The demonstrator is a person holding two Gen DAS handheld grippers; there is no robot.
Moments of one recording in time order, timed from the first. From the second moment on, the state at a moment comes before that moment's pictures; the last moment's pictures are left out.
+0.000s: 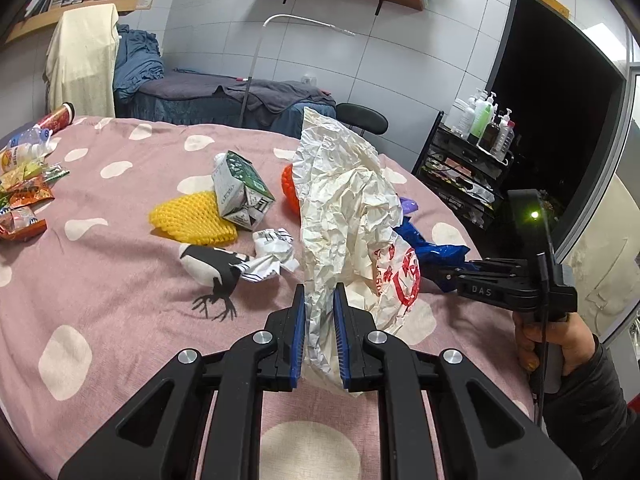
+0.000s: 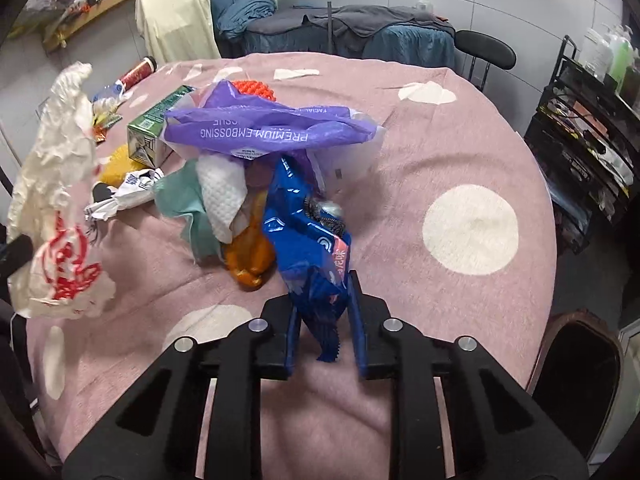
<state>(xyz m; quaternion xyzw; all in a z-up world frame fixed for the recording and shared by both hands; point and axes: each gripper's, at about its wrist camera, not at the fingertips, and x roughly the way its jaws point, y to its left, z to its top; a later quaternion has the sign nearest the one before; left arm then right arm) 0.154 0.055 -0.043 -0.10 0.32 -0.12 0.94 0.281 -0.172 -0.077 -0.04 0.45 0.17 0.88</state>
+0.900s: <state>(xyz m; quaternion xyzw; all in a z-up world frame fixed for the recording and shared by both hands) 0.139 -0.049 -0.031 -0.07 0.30 -0.25 0.92 0.141 -0.308 -0.042 0.16 0.34 0.07 0.93</state>
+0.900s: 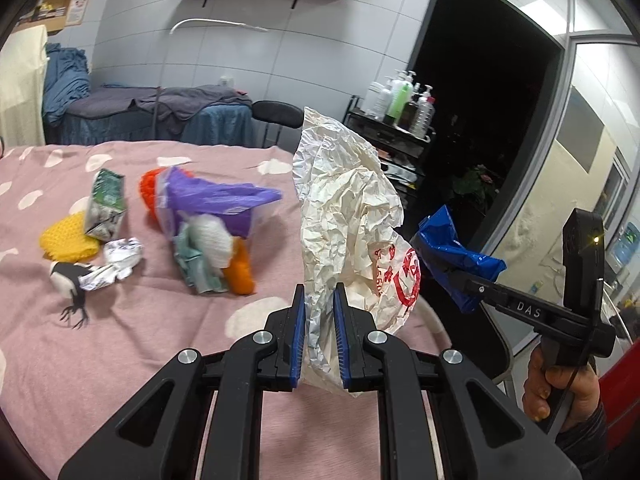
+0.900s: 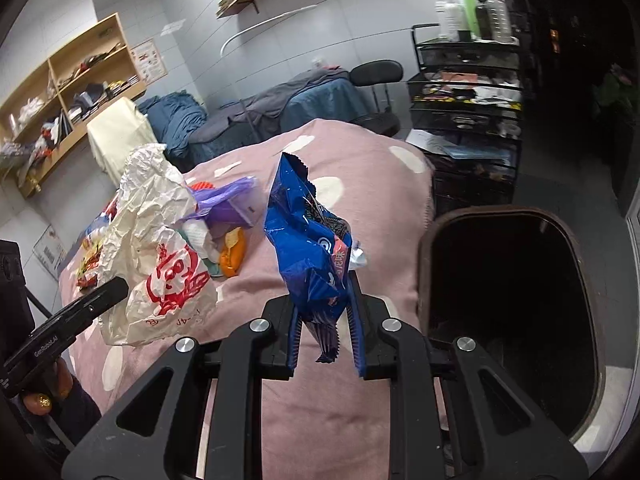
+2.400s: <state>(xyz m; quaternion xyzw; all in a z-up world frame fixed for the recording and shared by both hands) 0.143 -0.176 -0.045 -0.01 0.33 -0.35 0.87 0.109 -0.408 -0.115 0.23 0.38 -0.10 0.89</state>
